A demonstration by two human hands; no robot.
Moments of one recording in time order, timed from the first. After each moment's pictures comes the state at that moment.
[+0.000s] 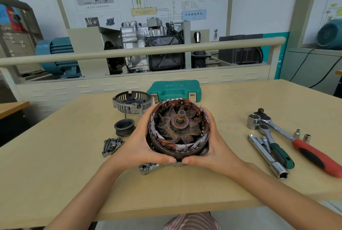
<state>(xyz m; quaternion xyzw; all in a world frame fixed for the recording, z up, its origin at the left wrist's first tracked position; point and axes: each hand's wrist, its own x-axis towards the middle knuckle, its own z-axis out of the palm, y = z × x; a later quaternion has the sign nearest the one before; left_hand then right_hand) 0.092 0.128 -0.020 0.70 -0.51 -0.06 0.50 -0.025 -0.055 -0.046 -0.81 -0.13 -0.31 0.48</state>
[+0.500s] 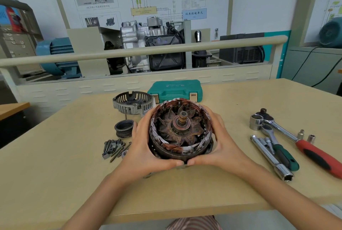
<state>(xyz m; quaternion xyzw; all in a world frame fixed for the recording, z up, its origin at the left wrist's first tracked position) 0.067 0.125 -0.023 0.73 -0.47 0.04 0.50 -0.031 -0.065 -0.040 -0.82 -0.09 -0.31 0.47</state>
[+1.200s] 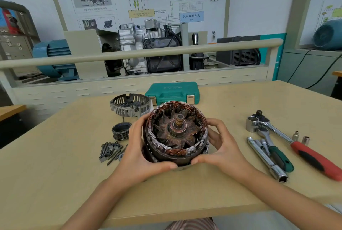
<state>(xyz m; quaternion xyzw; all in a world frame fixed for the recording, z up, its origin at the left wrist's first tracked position) 0.065 0.132 -0.028 0.71 -0.47 0.06 0.53 -0.033 -0.071 -0.054 -0.75 -0.06 -0.31 0.57</state>
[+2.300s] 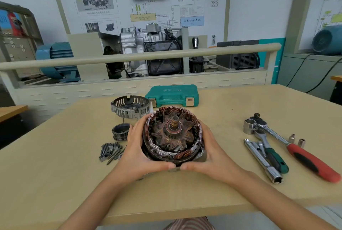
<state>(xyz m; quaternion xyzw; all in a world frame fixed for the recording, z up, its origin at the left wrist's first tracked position) 0.066 0.127 -0.024 0.74 -0.43 0.03 0.52 -0.033 -0.060 -0.051 -0.85 -0.07 -0.26 0.45</state>
